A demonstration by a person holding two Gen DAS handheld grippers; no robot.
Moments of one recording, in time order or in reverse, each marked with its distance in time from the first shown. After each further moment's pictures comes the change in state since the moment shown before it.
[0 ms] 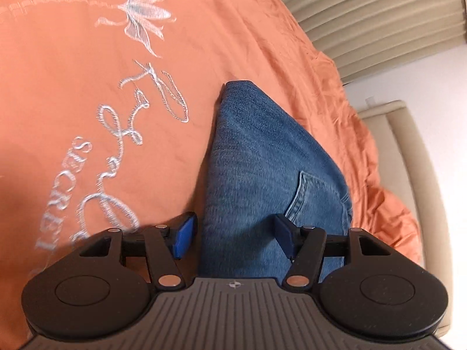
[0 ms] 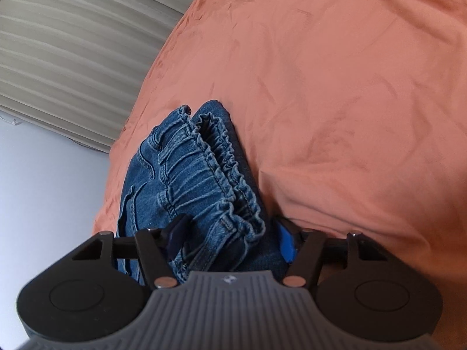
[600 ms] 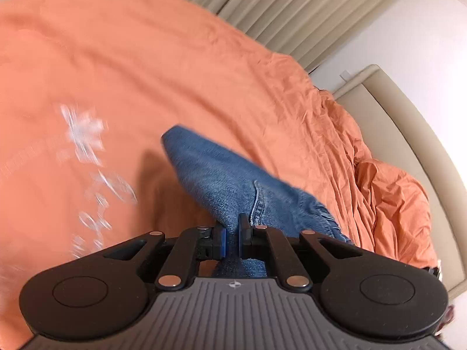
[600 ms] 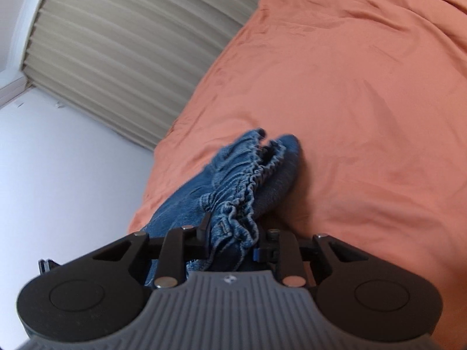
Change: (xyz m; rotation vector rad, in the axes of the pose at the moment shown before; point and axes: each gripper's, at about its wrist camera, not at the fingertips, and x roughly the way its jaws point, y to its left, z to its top) left arm -0.083 -0.100 0.021 0.346 -0.063 0.080; right arm -0.032 0.064 -0.010 -0.150 -0.043 0.165
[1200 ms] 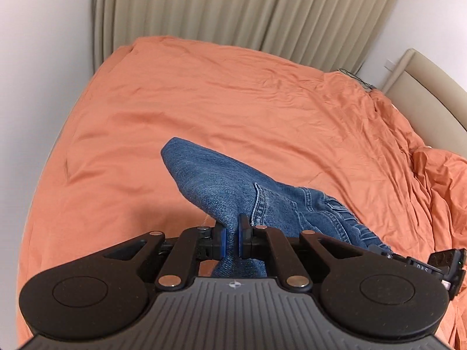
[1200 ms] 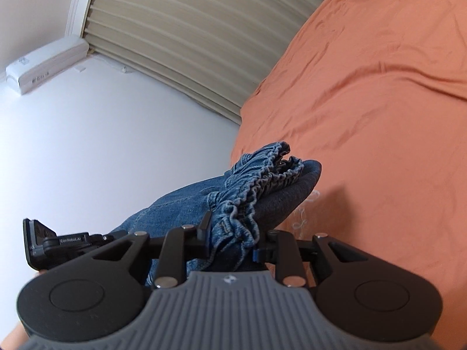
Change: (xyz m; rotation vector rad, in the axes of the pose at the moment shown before) left arm -0.203 0.038 0.043 0.149 -0.027 0.330; right arm 0.078 0.182 -0.124 -0.064 0.080 0.241
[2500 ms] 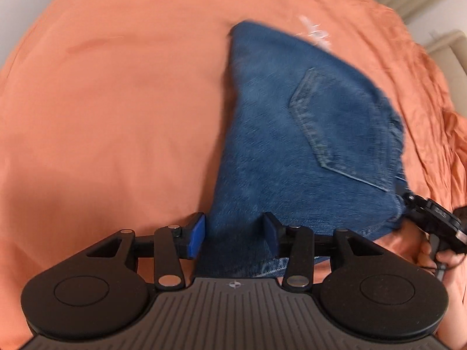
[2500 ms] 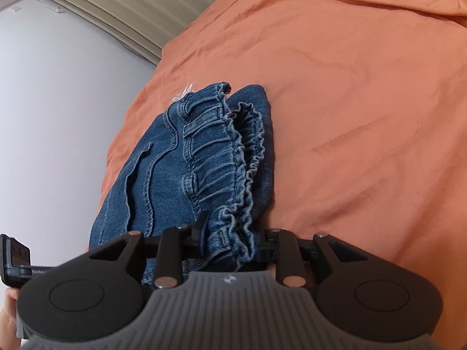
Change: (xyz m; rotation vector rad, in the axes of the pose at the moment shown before) left arm 0.077 0.105 -0.165 -0.243 0.385 -0.013; right arm 0.024 -0.071 -0.079 -0.052 0.195 -0.347
